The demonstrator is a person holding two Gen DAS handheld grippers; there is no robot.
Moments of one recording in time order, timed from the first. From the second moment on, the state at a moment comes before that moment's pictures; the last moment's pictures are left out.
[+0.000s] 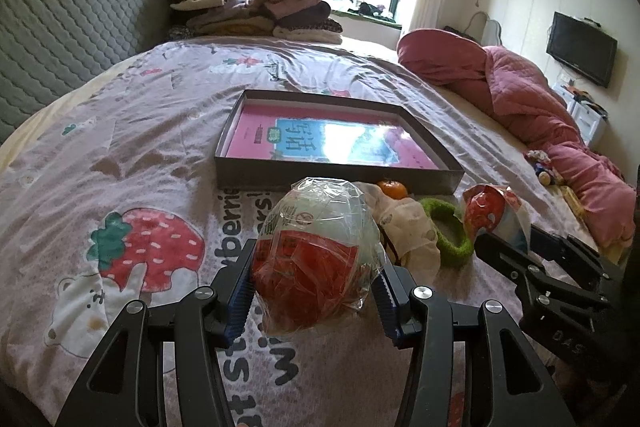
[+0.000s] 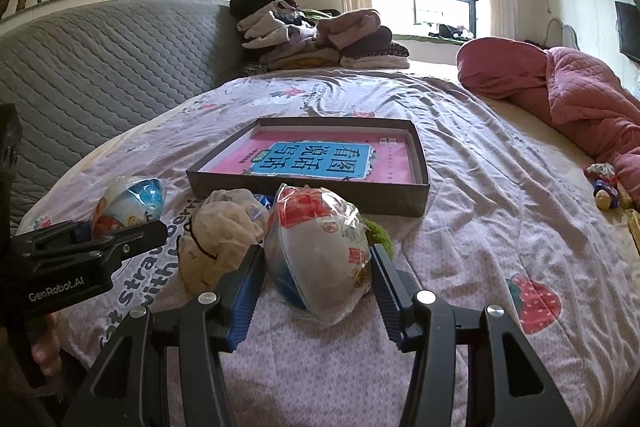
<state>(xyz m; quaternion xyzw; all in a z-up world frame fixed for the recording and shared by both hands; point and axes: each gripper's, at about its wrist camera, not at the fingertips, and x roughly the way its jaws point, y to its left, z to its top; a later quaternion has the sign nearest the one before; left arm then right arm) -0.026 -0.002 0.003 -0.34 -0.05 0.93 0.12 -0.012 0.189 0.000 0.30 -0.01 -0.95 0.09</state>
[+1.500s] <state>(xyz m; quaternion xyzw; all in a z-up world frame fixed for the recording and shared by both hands) -0.122 0.015 0.023 -0.32 -0.03 0.94 0.12 -0.101 0.199 0.023 0.29 -0.01 -0.96 0.06</state>
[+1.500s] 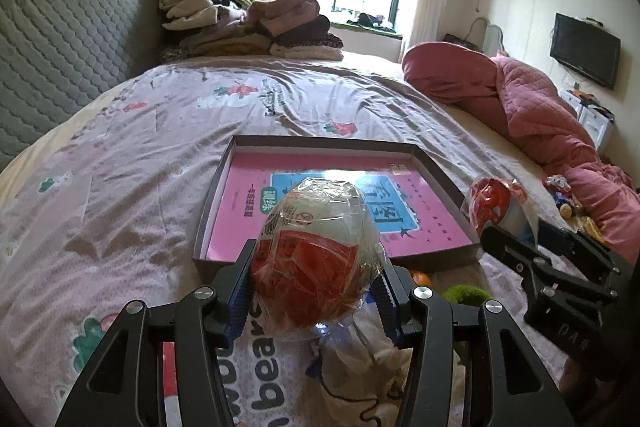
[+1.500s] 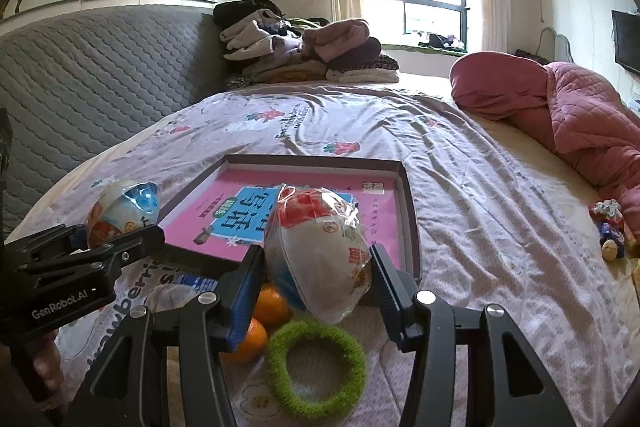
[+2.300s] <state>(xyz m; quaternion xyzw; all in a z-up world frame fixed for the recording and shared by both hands) -0.190 0.010 0.015 -0.35 -0.03 0.93 0.11 -0.155 0.199 0.016 0.29 0.00 -0.95 0.05</state>
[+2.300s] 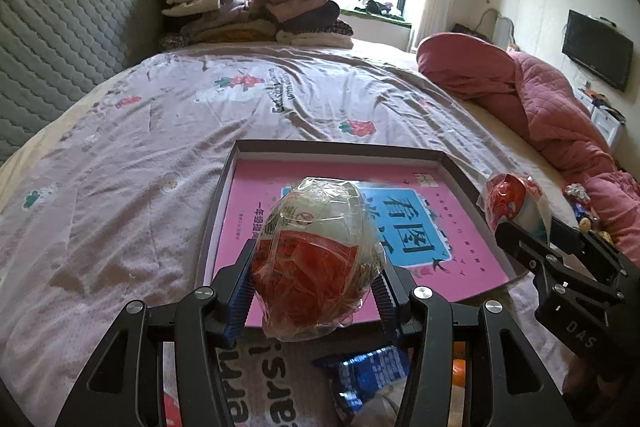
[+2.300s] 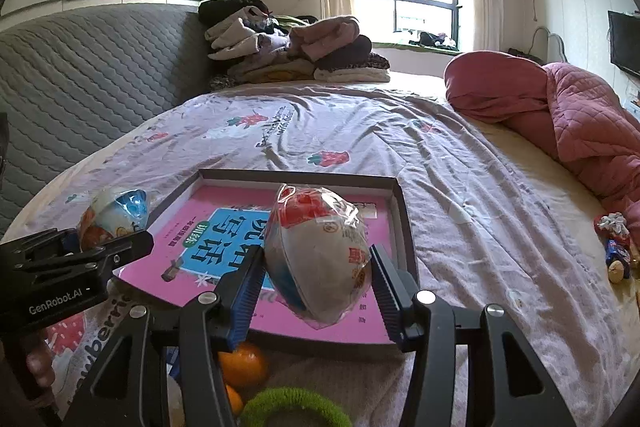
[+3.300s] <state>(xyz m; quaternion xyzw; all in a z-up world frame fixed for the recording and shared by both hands) -0.238 0.012 -0.044 -0.43 -0.01 0.90 0.08 -0.205 0.212 -0.035 0.37 0.00 -0.93 0.03</state>
